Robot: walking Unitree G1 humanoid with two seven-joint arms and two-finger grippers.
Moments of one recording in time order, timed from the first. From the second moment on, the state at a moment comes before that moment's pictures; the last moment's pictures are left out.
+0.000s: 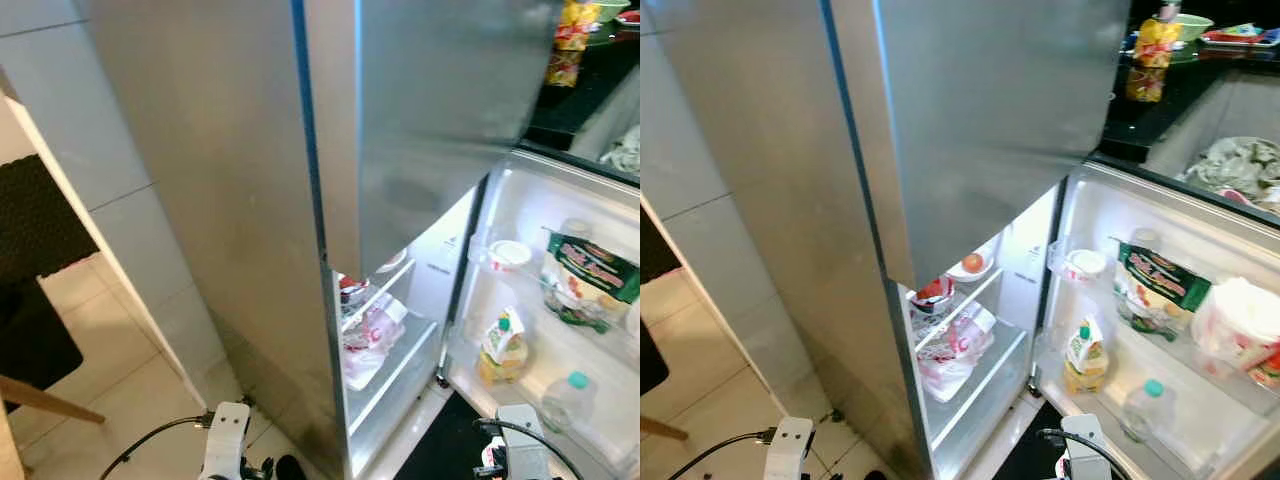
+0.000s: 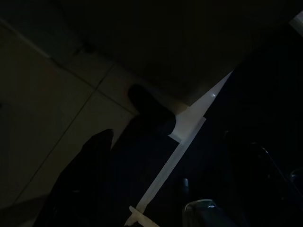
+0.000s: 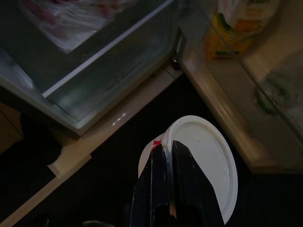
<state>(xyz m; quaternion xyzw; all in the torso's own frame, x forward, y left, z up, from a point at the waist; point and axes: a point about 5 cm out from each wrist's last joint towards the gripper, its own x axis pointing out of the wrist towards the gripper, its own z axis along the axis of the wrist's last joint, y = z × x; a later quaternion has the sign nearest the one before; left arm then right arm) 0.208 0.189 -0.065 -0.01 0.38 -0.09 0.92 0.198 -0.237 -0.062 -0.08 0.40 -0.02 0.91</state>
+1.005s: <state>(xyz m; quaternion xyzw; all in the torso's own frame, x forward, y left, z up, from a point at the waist) 0.179 0.204 -0.076 -0.02 0.40 -0.08 0.91 0.201 -0.239 -0.060 -0.09 0.39 -0.02 0.92</state>
